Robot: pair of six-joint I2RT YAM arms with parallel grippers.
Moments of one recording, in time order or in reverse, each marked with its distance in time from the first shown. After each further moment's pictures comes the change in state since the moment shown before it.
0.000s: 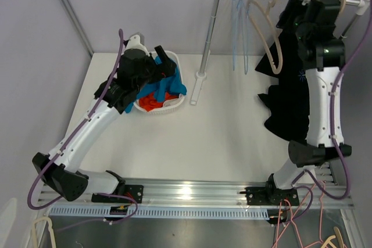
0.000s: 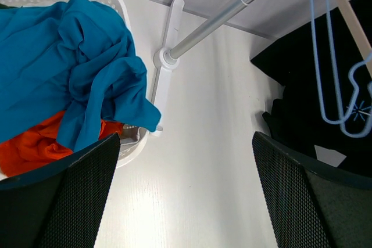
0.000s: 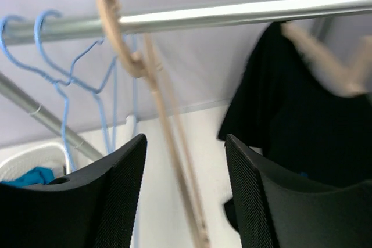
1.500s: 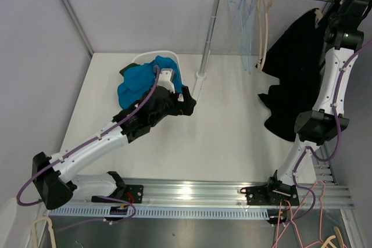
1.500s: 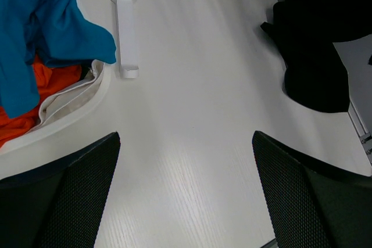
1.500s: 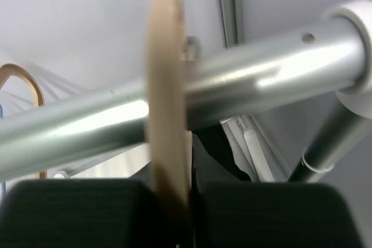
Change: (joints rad) left arm -0.305 -0.139 -0.386 0.209 -0.067 0.126; right arm -0.387 0.320 0.213 0.063 -0.123 0.037
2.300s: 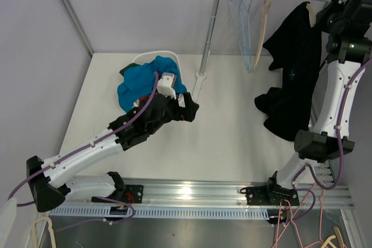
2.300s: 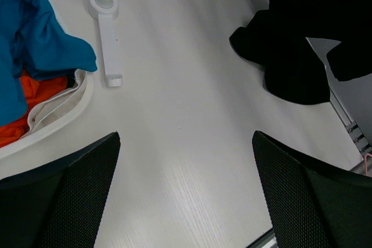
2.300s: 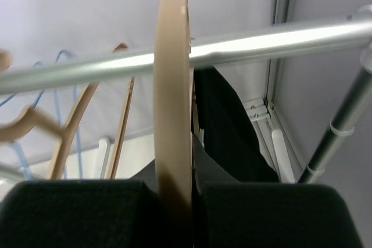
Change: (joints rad) left arm -0.086 -0.065 -0.019 0.028 -0.058 0.044; right arm 0.045 -0.216 -0.115 -0.018 -0.146 -0.027
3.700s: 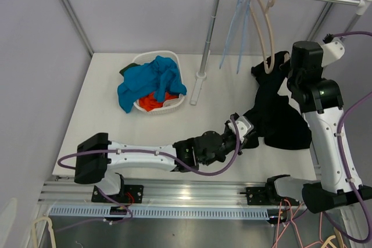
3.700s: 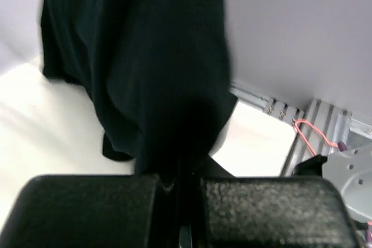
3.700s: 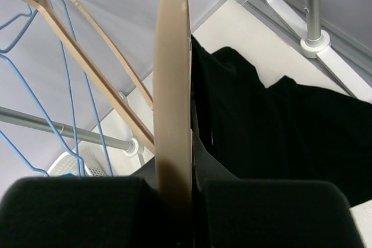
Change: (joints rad) left arm -0.484 0.491 0.114 0.717 -0.030 0.414; right arm 0.480 -0.585 -0.734 -0.129 0.707 0.562
